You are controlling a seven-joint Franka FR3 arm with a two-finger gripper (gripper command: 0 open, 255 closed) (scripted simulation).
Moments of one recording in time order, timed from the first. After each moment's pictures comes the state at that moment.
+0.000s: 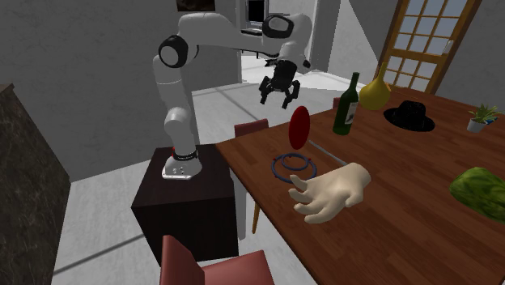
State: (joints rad) arm -0.01 -0.03 -0.25 -1.62 -0.65 1.31 -1.11
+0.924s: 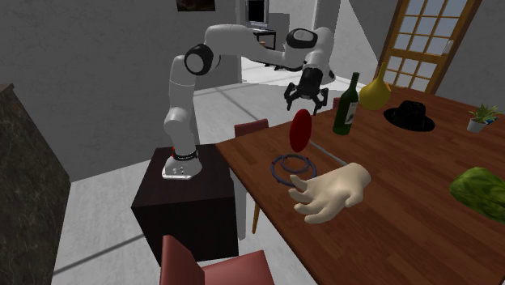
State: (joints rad) arm -0.04 0.27 -0.26 -1.35 -0.77 1.38 -1.37
